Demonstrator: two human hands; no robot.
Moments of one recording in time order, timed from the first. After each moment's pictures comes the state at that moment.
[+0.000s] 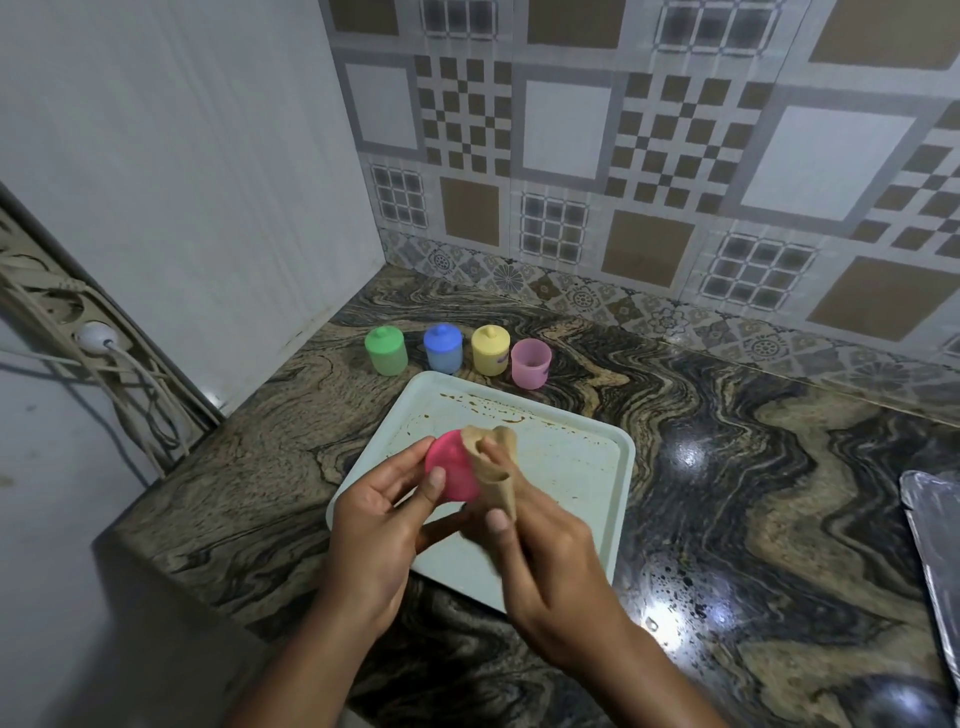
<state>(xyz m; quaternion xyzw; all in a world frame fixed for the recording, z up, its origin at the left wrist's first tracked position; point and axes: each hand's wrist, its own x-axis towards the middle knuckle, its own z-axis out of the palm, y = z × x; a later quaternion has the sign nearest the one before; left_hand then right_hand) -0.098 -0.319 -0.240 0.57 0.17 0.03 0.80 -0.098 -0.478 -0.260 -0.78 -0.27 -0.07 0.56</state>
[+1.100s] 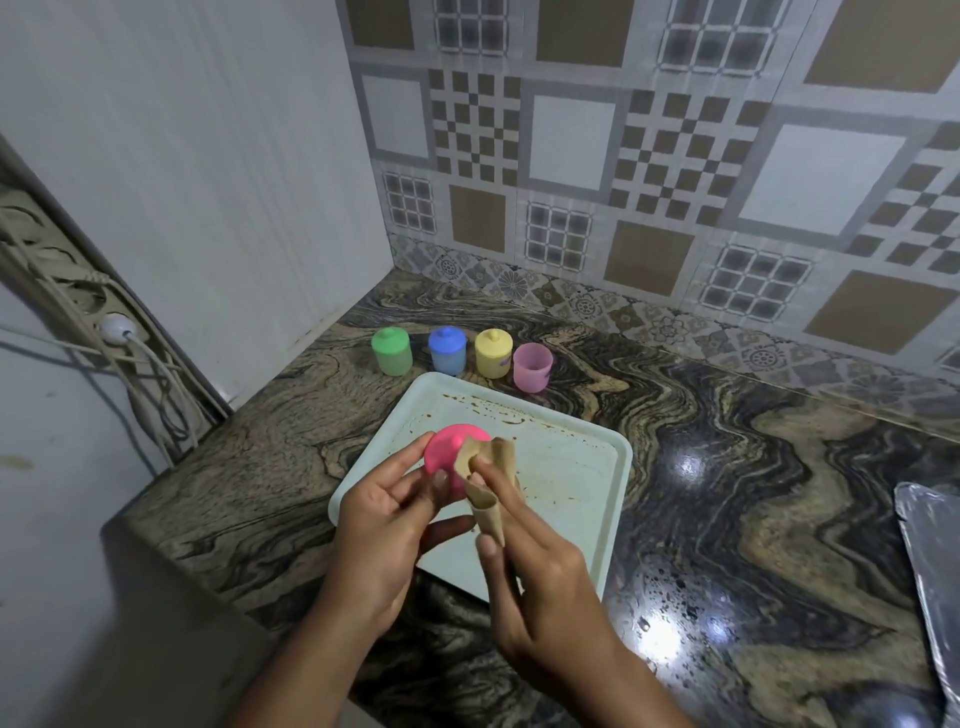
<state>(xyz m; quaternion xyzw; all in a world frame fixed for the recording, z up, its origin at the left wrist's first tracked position) -0.110 -0.328 -0.231 0.57 0.16 0.02 0.81 -0.117 -0.478 -0.259 -0.78 -0.31 -0.13 0.53</state>
